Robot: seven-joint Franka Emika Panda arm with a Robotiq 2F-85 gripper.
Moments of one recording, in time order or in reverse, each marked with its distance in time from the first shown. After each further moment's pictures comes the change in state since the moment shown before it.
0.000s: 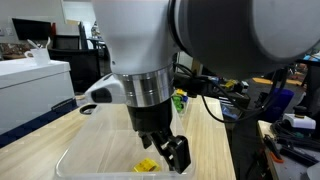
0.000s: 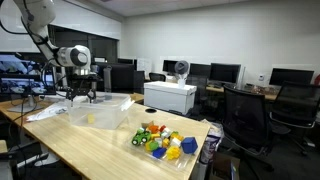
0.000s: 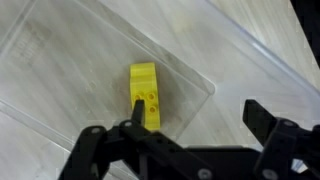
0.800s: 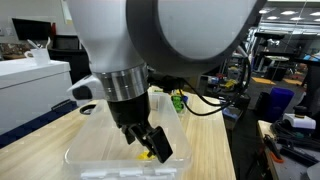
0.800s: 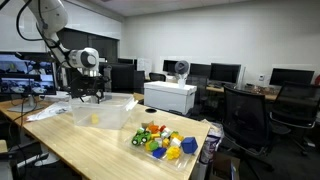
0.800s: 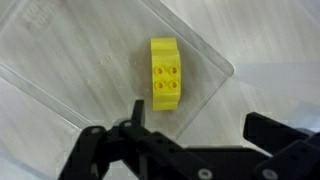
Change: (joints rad) arm -0.018 0.116 -0.004 0.150 -0.021 -0.030 -0.123
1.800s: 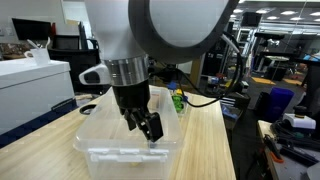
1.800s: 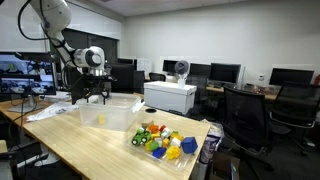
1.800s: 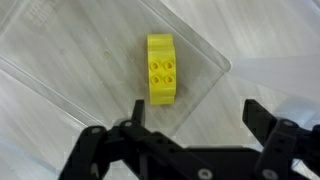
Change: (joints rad) arm -0.059 -0.011 -0.025 0.008 0.003 0.014 0.000
